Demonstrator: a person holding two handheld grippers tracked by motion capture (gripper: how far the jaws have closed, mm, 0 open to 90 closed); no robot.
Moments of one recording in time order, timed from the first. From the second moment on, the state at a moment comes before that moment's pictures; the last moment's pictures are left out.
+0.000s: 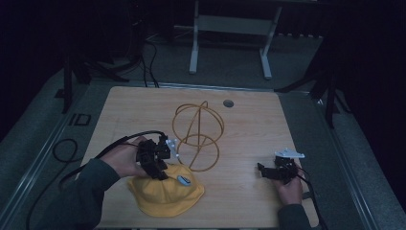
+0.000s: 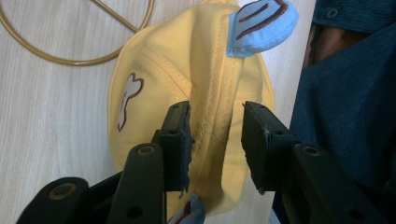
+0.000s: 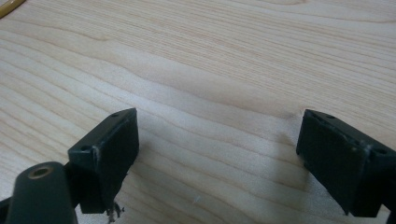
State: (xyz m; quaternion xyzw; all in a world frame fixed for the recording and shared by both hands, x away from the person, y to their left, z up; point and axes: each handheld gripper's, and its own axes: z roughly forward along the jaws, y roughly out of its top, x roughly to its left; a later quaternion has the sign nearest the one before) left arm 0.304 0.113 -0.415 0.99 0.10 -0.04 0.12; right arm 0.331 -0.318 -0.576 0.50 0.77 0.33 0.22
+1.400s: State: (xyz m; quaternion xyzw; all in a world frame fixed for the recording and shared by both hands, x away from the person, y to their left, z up) left arm 0.308 0.122 -0.415 0.99 0.11 0.02 0.08; right arm 0.332 -0.318 -0.576 0.50 0.77 0.33 0.22
